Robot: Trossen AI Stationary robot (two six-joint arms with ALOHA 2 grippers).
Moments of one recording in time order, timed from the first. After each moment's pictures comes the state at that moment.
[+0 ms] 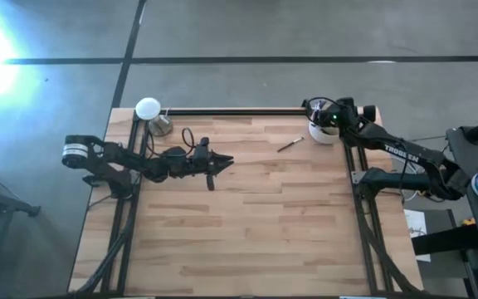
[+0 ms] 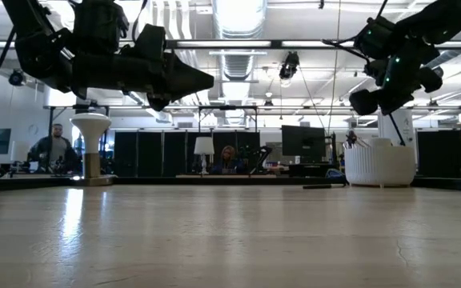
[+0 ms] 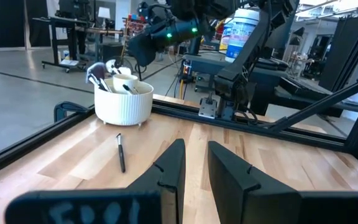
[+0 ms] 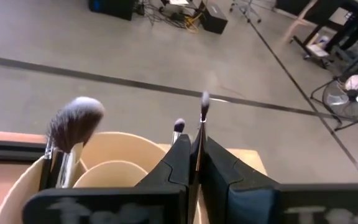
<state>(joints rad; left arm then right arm) 0.13 1.46 0.42 1.09 -0.04 -0.15 -0.77 1.02 0.62 -0.34 0.92 0.30</state>
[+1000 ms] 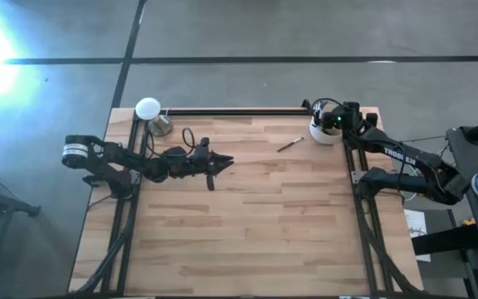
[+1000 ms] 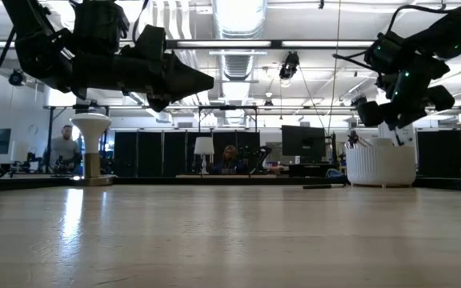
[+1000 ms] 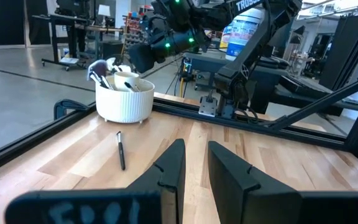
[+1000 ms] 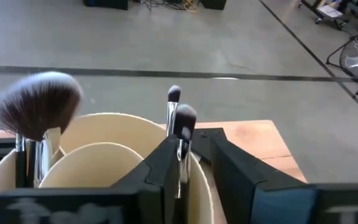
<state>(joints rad) 0.13 1.46 0.42 1.08 -0.04 -0.15 -0.88 1.00 0.50 -0.22 0.81 0.39</state>
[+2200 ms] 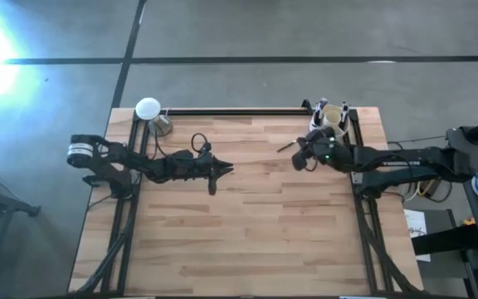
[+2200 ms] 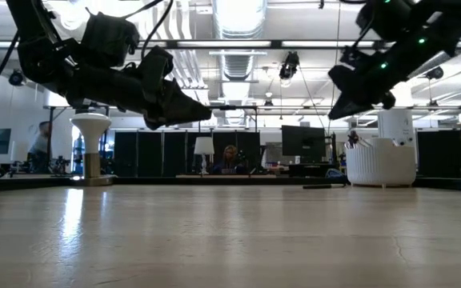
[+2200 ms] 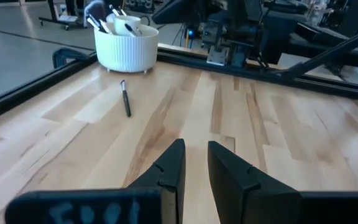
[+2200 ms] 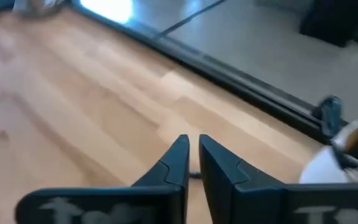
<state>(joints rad) 0.13 1.51 0.42 0.94 -0.04 -0.14 -0.22 0.98 0.48 -0.09 0.58 0.38</state>
